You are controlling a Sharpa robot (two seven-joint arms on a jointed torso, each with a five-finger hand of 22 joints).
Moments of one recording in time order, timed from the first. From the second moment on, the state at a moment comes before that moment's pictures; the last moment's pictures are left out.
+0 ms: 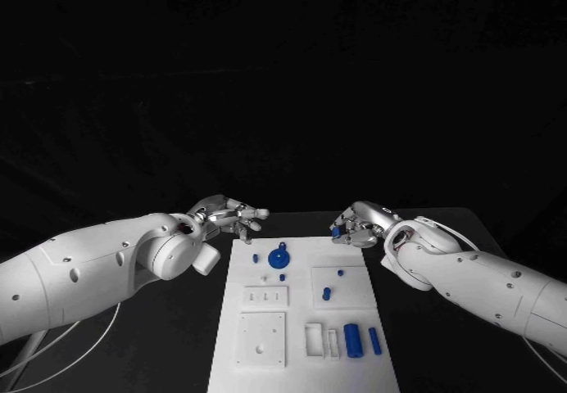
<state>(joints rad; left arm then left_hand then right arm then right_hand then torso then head) 1.38 -0.71 -0.11 1.30 -0.27 -0.15 0.07 1.24 0.07 -0.12 -0.07 0.16 1.19 0.06 0.07 0.10 1.47 -0.02 0.16 0.13 1.41 -0.08 0.72 0.44 0.04 1.10 -0.09 0.76 0.40 1.10 -0.68 0.20 1.19 -1.48 -0.31 0.01 1.30 -0.08 0.42 -0.12 0.06 1.20 0.08 0.06 0.07 1.21 -0.02 1.01 1.07 1.45 -0.08 1.01 1.09 0.08 1.46 -0.10 1.06 1.31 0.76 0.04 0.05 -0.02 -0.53</state>
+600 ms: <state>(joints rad) 1.38 -0.58 -0.14 1.20 -0.43 -0.12 -0.13 1.14 -0.07 -0.03 0.12 0.30 1.22 0.02 0.07 0.55 1.47 -0.04 0.22 0.22 1.37 -0.09 0.85 0.49 0.02 1.05 -0.11 0.85 0.53 1.13 -0.59 0.19 1.30 -1.56 -0.30 -0.16 1.29 -0.11 0.46 -0.11 0.12 1.20 0.08 0.06 0.07 1.21 -0.02 1.00 1.07 1.45 -0.08 1.00 1.09 0.08 1.46 -0.10 1.06 1.31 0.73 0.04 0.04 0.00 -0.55</state>
